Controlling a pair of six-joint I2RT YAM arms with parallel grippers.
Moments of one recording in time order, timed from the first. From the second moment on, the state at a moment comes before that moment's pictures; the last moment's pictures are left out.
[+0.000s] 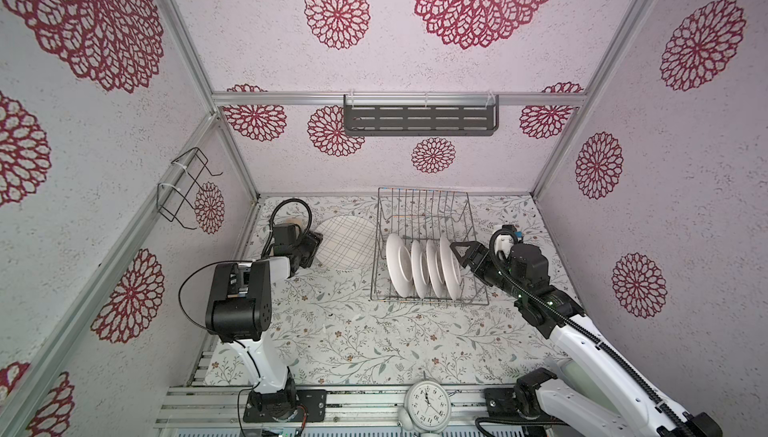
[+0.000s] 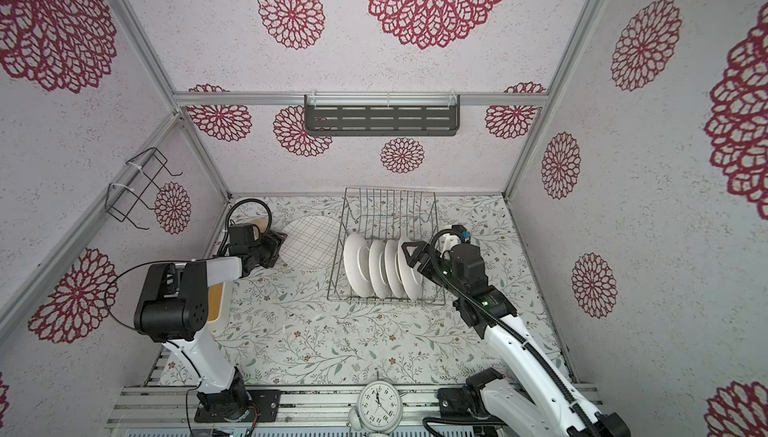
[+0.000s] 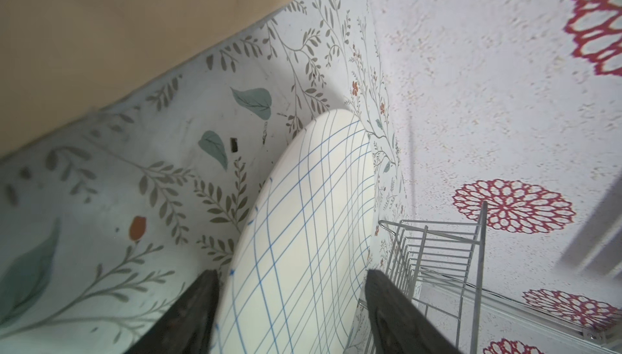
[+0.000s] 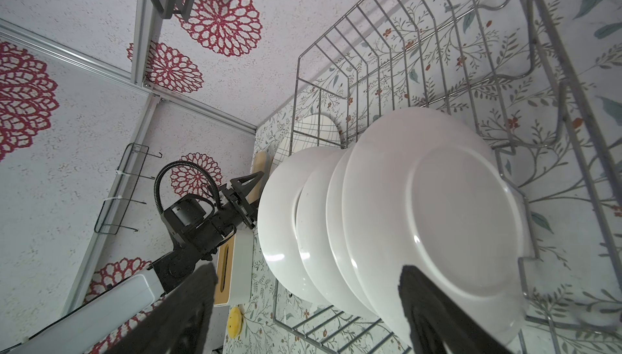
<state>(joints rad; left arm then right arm) 0.06 1.85 0.93 0.21 0.30 -1.05 0.42 0.91 0.76 -0.20 -0.20 0.93</state>
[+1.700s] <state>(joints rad) 0.01 1.30 0.80 -0.17 0.28 -0.94 0.62 0.91 0.97 -0.61 0.27 0.87</state>
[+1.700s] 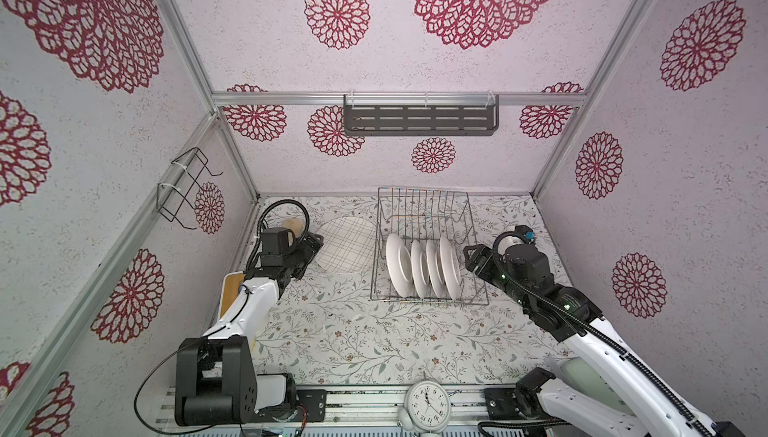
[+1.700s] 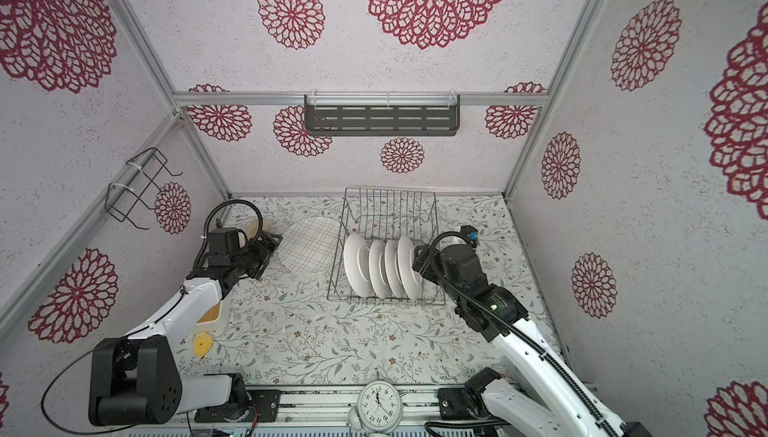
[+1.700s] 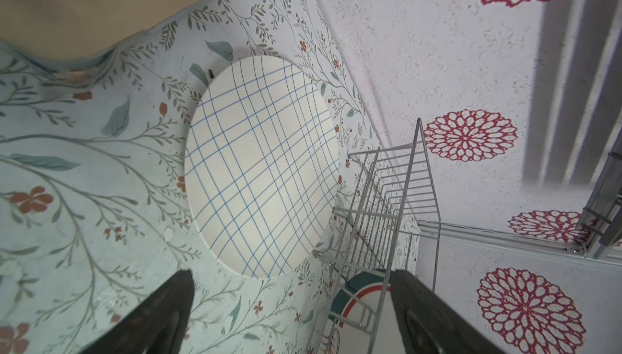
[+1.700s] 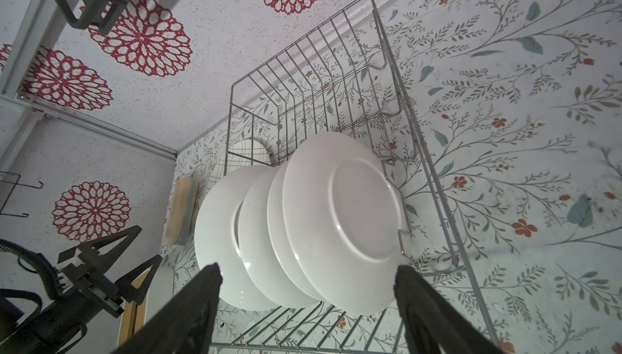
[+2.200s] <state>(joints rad) -0.02 1.14 0.73 -0.35 0.34 -0.87 0.95 1.25 1.21 -0.66 0.58 0.83</state>
